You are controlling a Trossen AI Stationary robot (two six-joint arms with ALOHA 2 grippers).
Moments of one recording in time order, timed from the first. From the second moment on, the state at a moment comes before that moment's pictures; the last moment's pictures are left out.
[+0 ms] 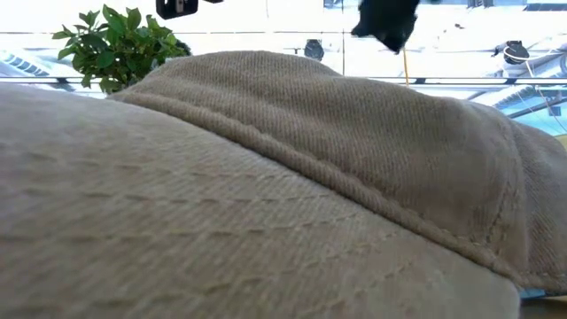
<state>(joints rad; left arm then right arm) -0.23 1.40 1.35 -0.72 -0.01 -0.67 0.36 1.47 1.12 -0.39 0.13 0.39</state>
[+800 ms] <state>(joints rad) -0.29 1.46 1.35 -0.79 -0.02 -0.48 0.38 1.61 1.12 -0.45 0.16 0.65</state>
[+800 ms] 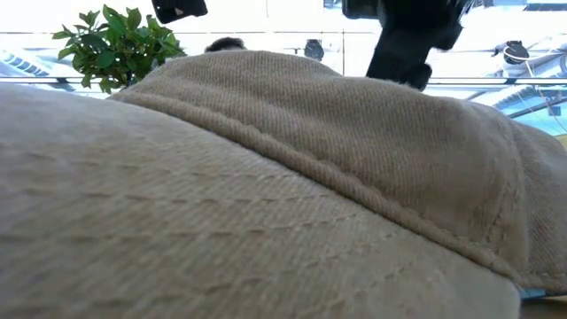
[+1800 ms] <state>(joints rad) -0.32 1.44 1.35 -0.84 0.00 -0.51 0.35 1.73 1.12 -0.33 0.13 0.59</state>
